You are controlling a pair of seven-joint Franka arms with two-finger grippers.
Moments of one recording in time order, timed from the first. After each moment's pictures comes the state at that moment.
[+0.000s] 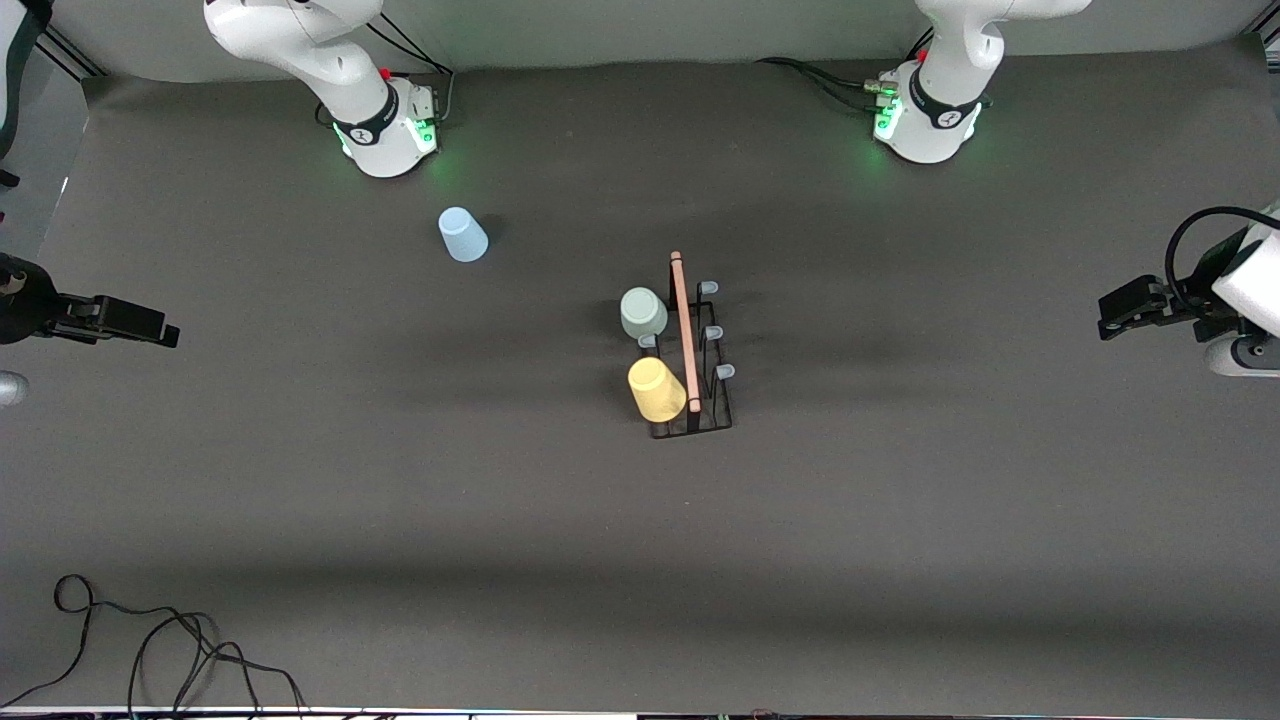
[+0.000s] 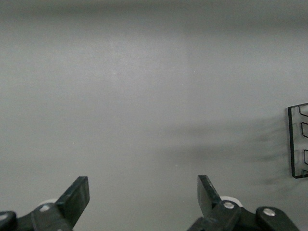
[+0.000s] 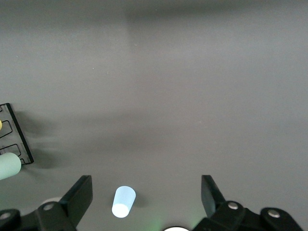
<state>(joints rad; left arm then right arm) -0.05 0.10 0.04 -1.54 0.02 1.63 0.03 0.39 0.29 -0.53 -1.23 0.18 1.35 0.00</state>
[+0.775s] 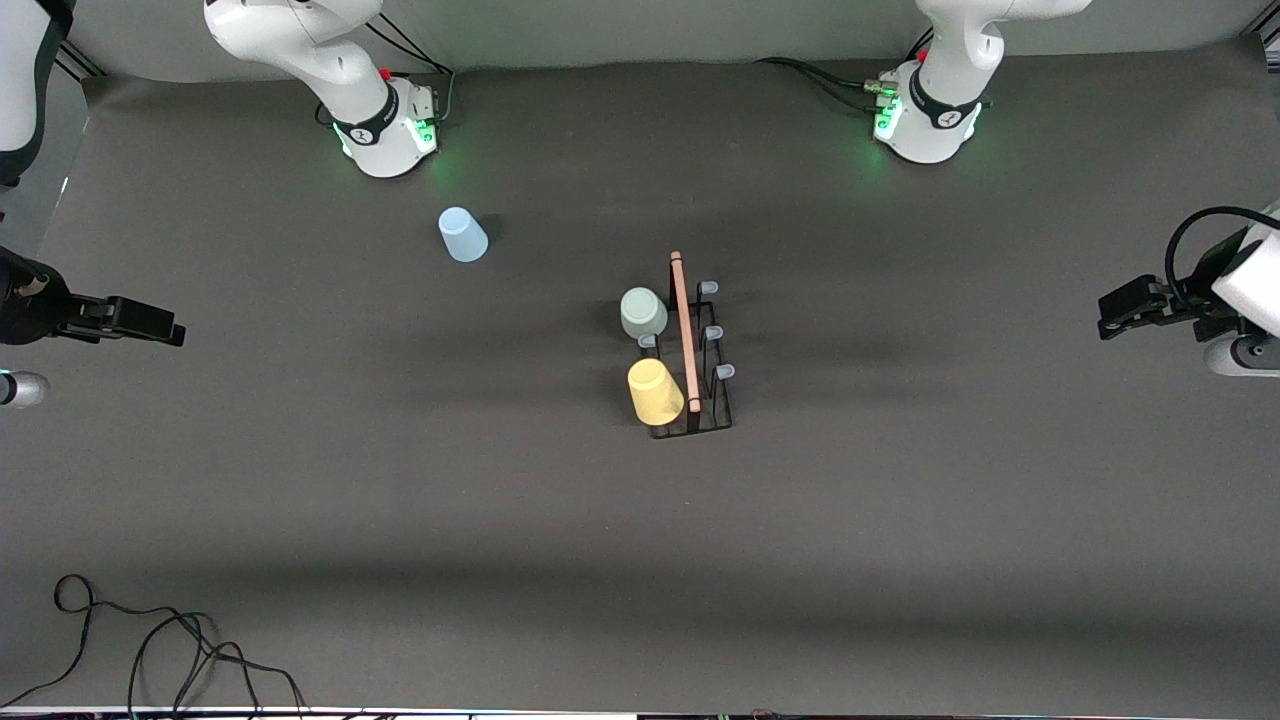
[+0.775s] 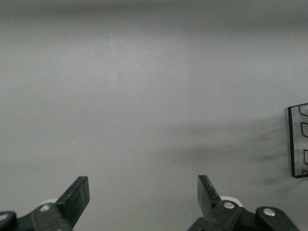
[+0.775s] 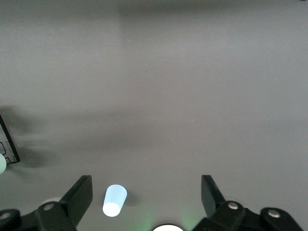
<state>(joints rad) -0.05 0.10 0.04 -1.54 0.02 1.63 0.03 0.40 0.29 -0.52 -1.24 0.13 1.35 -0.01</state>
